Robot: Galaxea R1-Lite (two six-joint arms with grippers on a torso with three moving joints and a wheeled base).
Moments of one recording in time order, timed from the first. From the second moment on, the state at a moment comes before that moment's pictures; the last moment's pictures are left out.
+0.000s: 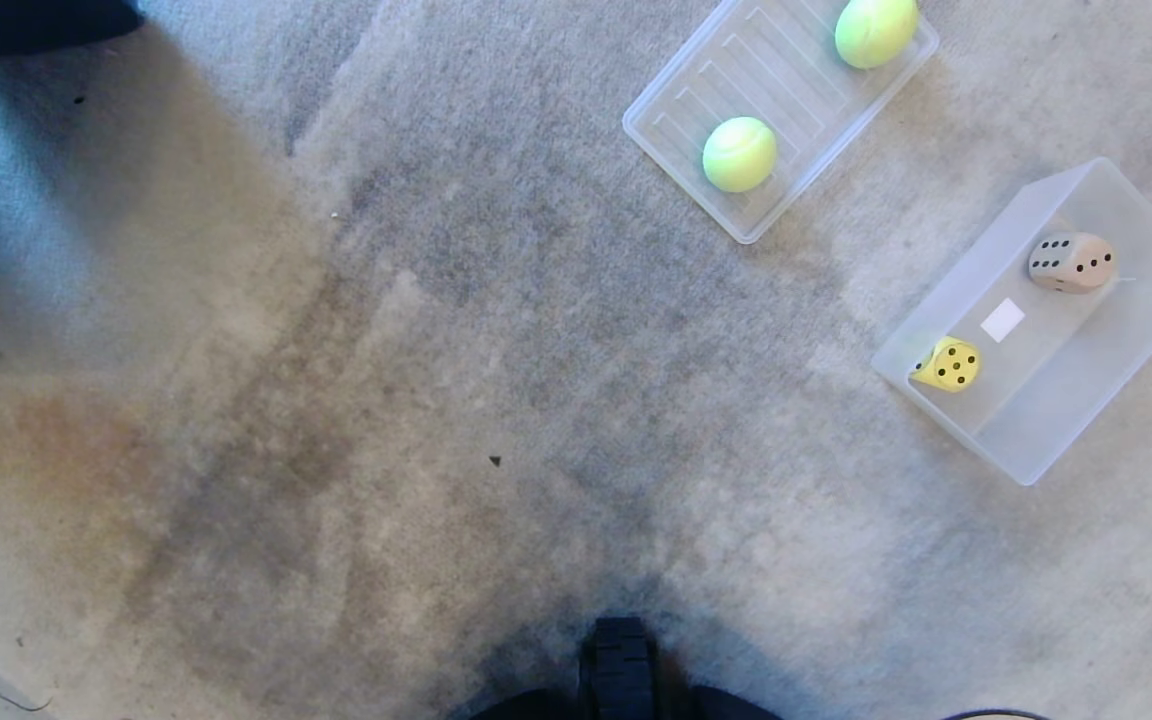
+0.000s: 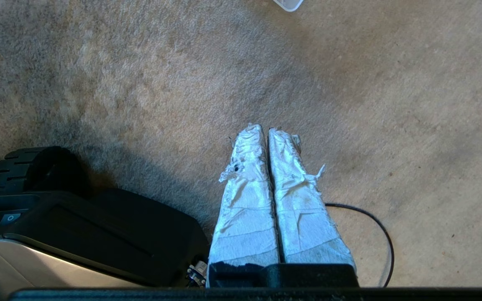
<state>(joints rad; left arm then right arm) 0.00 0.00 0.00 0.01 0.04 -0.09 0.00 0.00 -0.06 0.16 -0.04 0.03</state>
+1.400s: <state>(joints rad) 0.00 0.00 0.00 0.01 0.04 -0.10 0.00 0.00 -0.06 0.16 -0.04 0.03</state>
